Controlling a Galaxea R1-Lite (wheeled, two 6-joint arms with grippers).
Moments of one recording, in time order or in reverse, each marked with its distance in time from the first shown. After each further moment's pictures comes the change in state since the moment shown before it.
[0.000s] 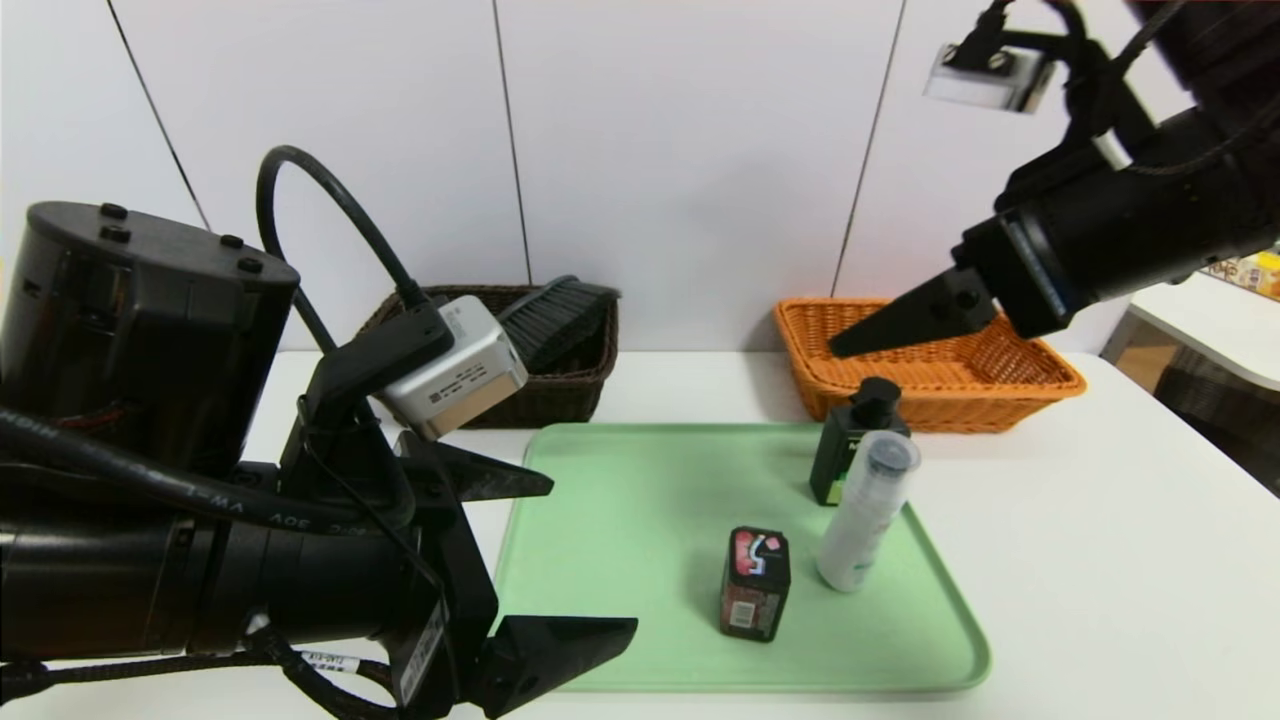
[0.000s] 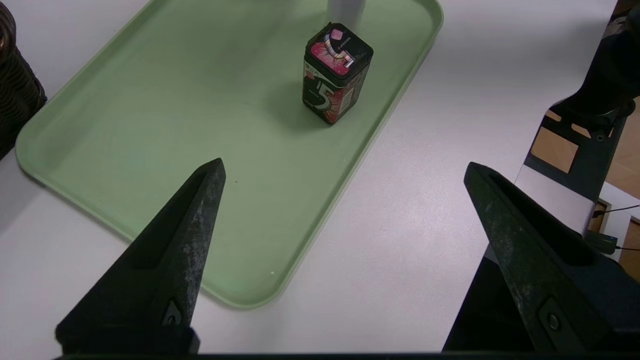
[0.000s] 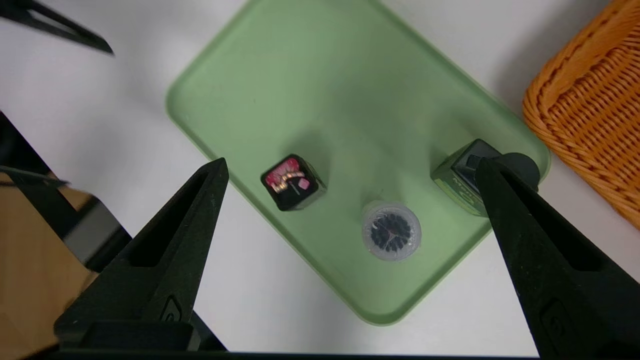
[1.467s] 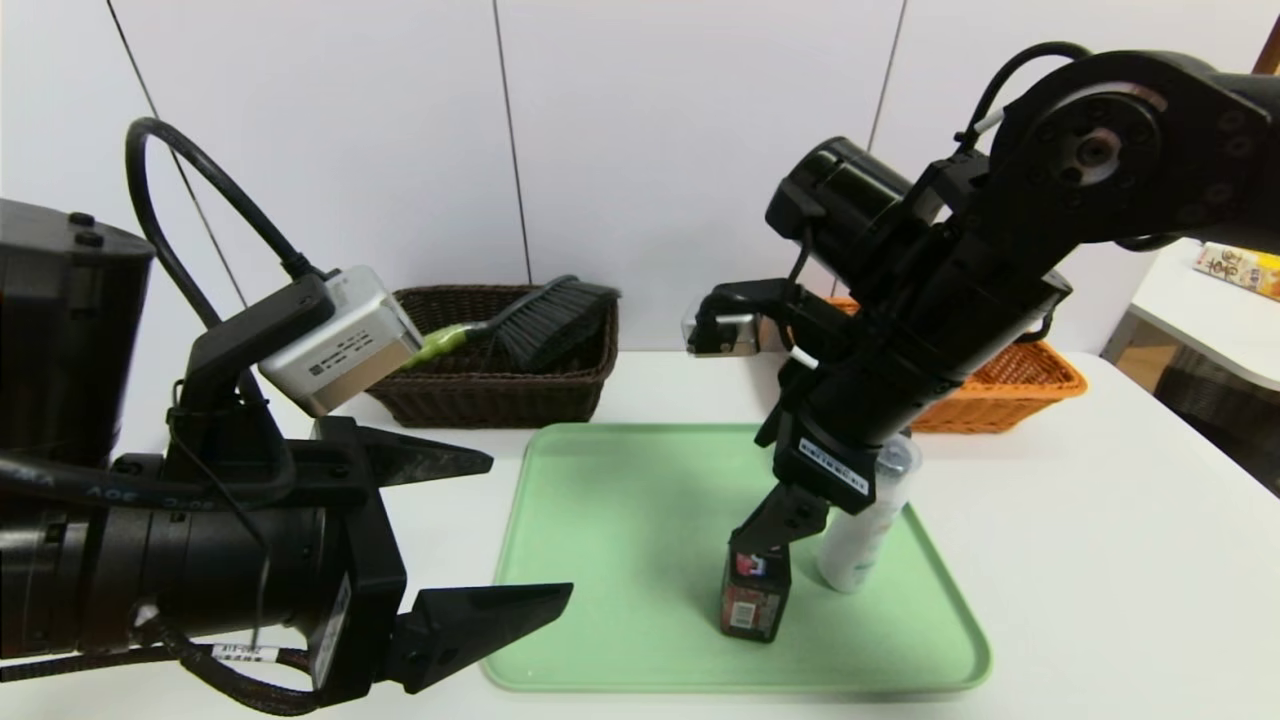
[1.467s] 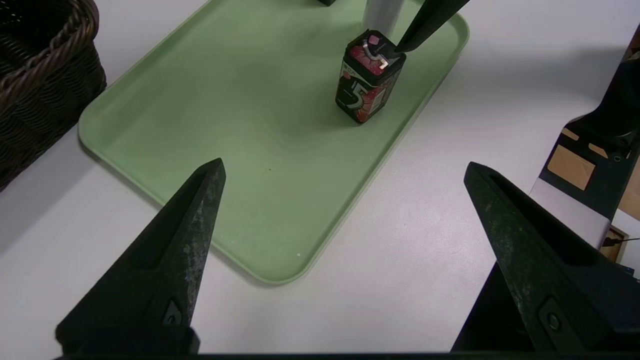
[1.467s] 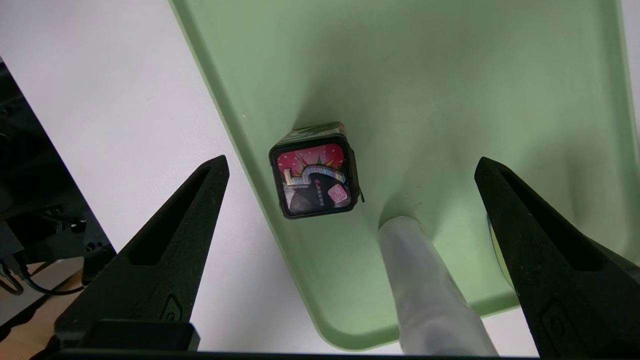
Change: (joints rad) left arm 0.073 -0.097 0.040 0.004 -0.001 -0.005; right arm 0.175 0.271 -0.030 0.116 -0.056 -0.348
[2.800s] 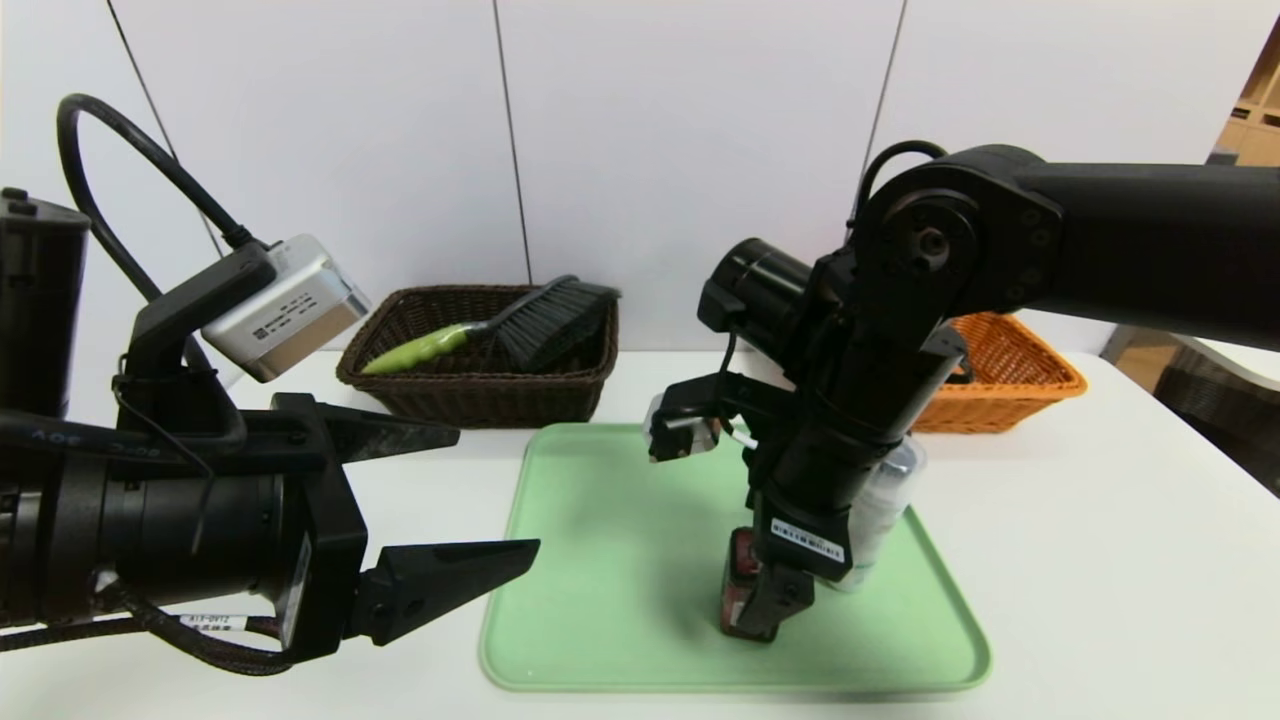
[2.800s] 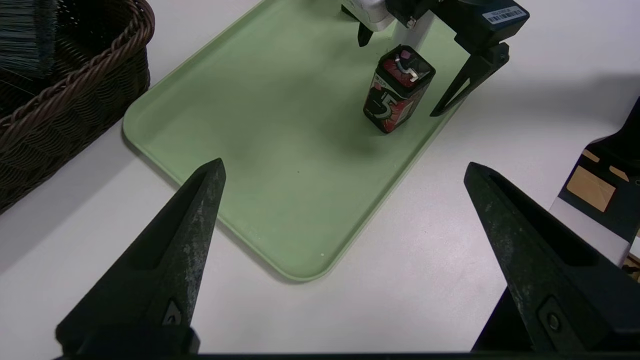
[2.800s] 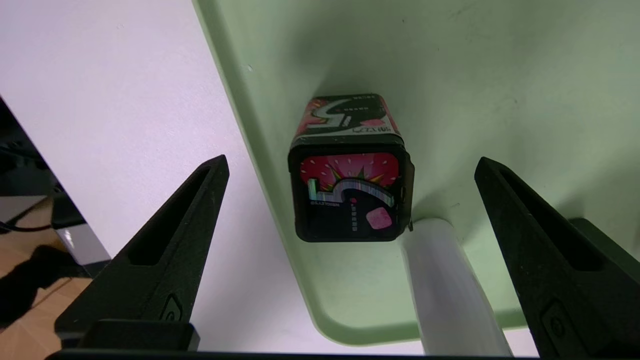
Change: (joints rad) left arm 0.075 -0.024 -0.002 -0.005 -0.005 0.002; right arm 0.058 0.102 0.011 0.084 -0.083 -0.095
